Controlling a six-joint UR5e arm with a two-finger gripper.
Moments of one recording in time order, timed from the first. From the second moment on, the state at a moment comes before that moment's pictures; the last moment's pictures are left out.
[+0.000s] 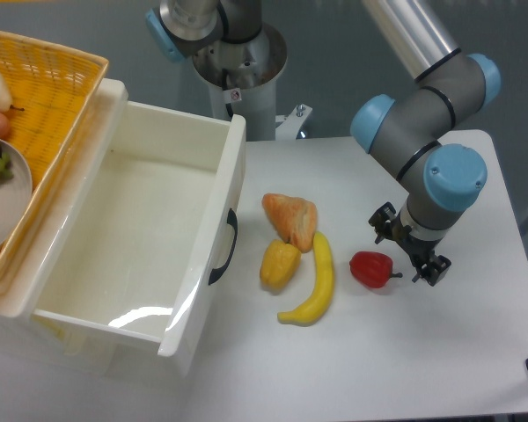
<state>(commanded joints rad) 2.70 -2.10 -1.45 -1.21 1.56 1.55</state>
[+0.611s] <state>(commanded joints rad) 2.67 -2.08 -1.50 -1.19 1.64 1.31</state>
